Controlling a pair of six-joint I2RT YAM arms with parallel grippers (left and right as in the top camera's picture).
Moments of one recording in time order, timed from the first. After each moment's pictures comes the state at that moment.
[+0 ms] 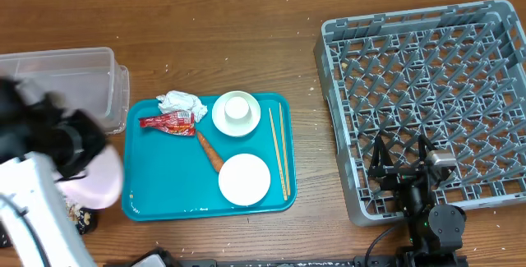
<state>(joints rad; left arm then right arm) 0.47 1.31 1.44 -1.44 0.27 -0.27 0.07 0.01 0.02 -0.03 -0.04 0.22</state>
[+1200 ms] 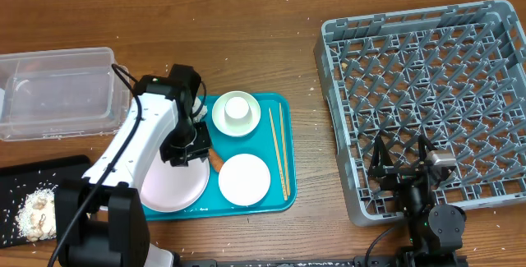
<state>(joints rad) -0.16 1.67 1.21 -1.29 0.06 -0.48 0.07 0.01 0.02 -0.04 -0.04 0.22</state>
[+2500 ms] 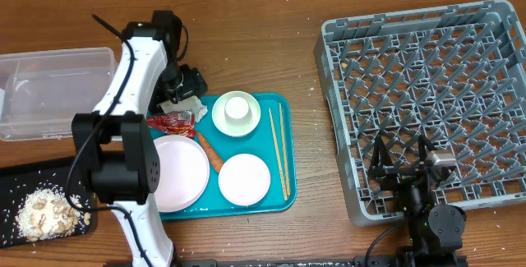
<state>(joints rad) -0.04 2.09 1.72 -1.25 -0.03 -0.57 0.07 0.01 0.02 -0.03 -0.04 0.22</state>
